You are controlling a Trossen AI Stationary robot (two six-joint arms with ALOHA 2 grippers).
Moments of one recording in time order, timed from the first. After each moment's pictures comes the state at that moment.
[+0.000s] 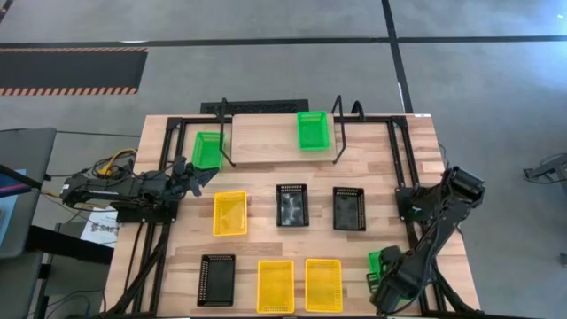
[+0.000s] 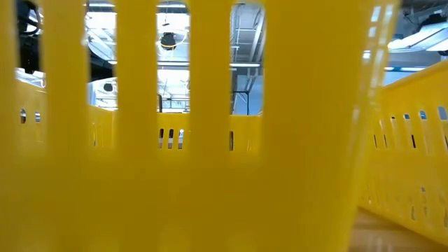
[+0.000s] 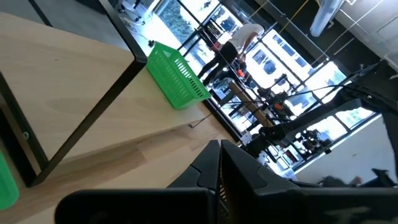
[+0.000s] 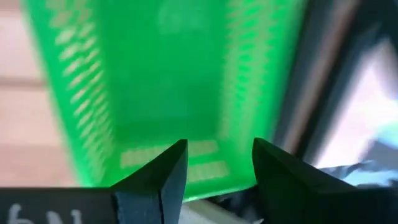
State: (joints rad) left arm -0.06 0.07 0.04 -0.03 -0.51 -0.81; right arm 0.96 1.74 1.24 -1.18 -0.32 2.37
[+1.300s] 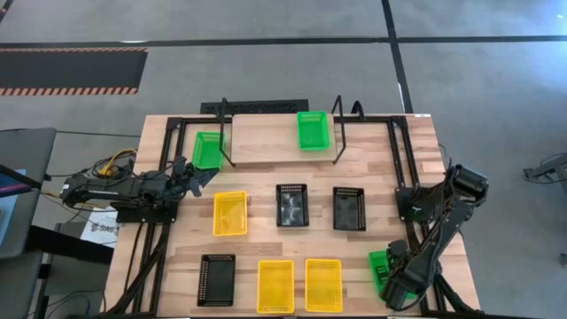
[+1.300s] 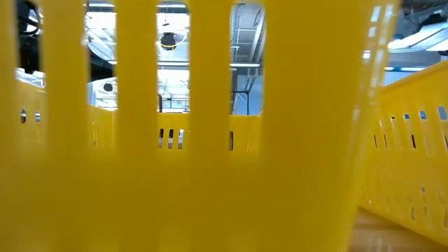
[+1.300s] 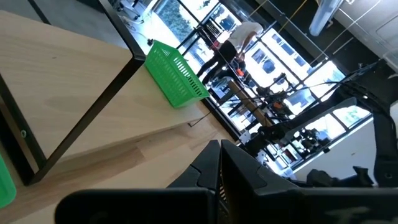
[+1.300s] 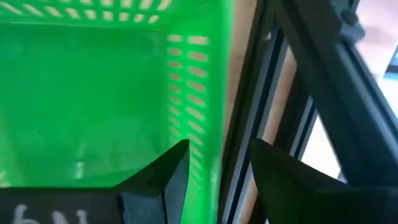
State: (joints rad) left arm -0.06 0.07 0.04 -0.03 -0.50 -0.82; right arm 1.02 1.71 1.06 -1.10 -0.34 2.40
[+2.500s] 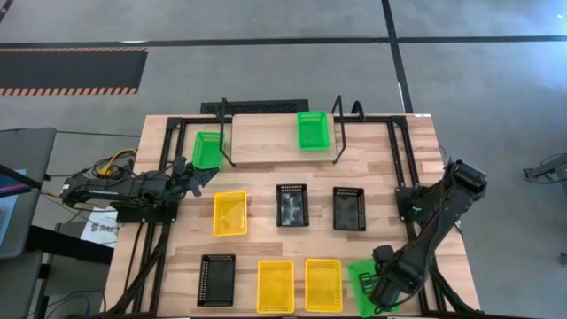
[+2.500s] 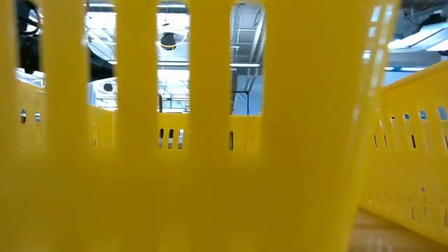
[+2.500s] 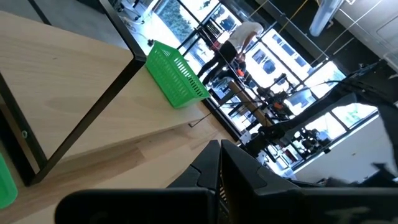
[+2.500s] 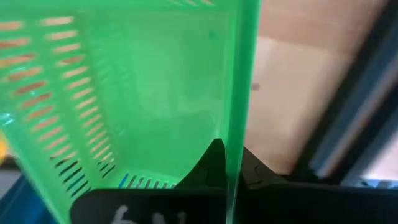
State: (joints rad) left arm -0.06 0.07 0.04 -0.03 -0.50 -0.81; right arm 0.92 1.67 1.23 -1.06 -0.20 2.32
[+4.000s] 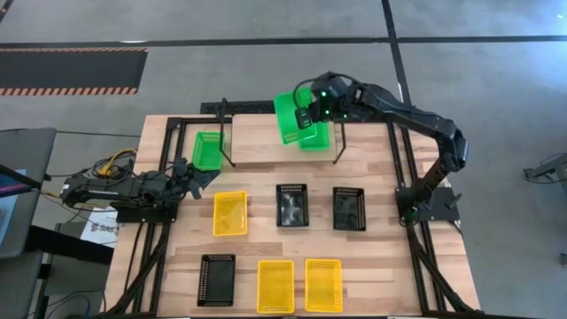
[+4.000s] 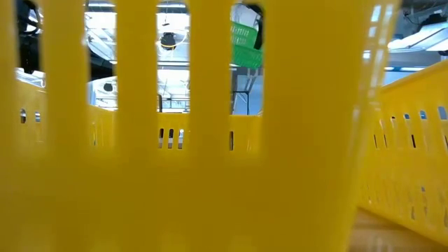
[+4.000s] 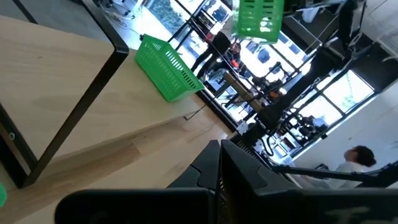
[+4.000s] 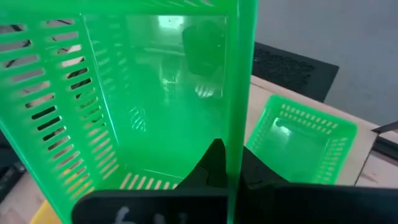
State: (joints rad) left arm -0.06 0.07 0.04 -0.03 -0.46 -0.76; right arm -0.41 1.65 1.78 -0.89 0.20 0.60
